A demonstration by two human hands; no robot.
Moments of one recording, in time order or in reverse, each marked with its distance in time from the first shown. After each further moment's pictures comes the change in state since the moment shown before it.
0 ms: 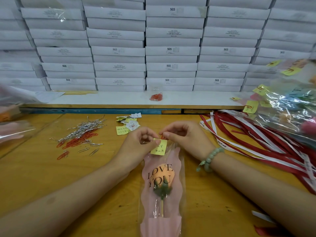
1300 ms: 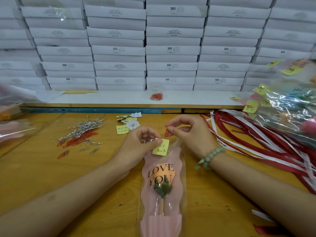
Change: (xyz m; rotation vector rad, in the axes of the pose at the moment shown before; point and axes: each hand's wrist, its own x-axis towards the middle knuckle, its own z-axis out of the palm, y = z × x) left_hand 0.000 0.001 -0.001 -0.023 -0.011 0.001; right_hand -0.002 -0.003 -0.001 0.035 0.175 0.024
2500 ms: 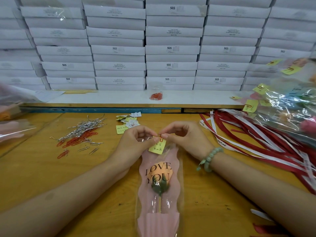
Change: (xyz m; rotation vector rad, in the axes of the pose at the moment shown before) left_hand -0.001 0.000 -0.003 -0.103 0.043 -0.043; right_hand 0.002 0.006 0.003 0.029 -0.190 -0.037
